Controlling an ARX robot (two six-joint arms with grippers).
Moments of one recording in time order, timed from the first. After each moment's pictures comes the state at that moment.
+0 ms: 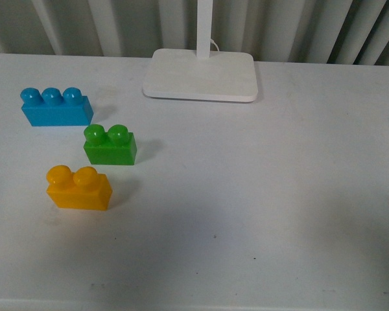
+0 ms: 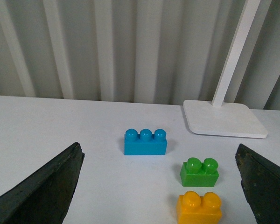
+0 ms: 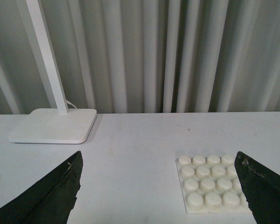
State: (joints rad) left arm 0.00 0.00 0.01 0.00 0.00 0.00; right arm 0.00 0.00 0.01 0.00 0.00 0.00
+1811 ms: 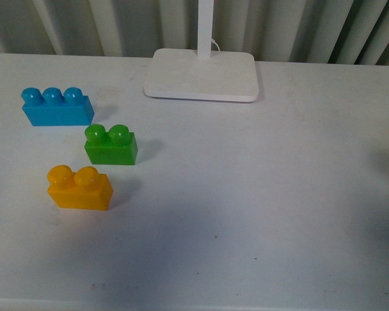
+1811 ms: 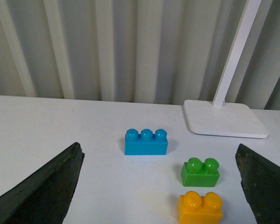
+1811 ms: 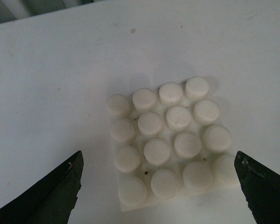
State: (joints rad) left arm 0.00 0.00 0.01 0.00 0.00 0.00; right arm -0.37 1.63 0.53 0.53 -0.20 -0.02
